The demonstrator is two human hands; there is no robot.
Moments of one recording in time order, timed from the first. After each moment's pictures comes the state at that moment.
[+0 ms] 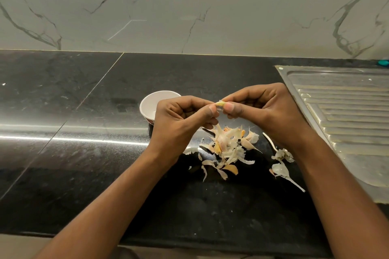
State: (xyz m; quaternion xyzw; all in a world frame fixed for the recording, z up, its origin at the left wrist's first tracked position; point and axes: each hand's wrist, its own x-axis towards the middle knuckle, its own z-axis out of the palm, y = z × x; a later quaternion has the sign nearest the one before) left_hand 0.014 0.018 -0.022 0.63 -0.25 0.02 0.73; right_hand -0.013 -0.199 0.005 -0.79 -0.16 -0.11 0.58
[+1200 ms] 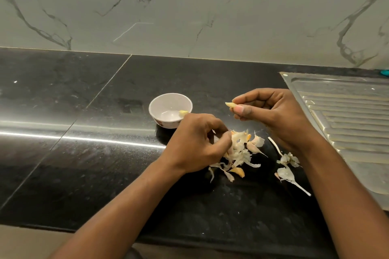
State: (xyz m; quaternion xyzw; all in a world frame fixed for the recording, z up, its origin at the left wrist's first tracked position) left_hand 0.009 0.015 -0.032 0.81 -0.36 0.10 0.46; right_hand -0.007 -0.201 0.004 -0.75 -0.10 -0.08 0.65
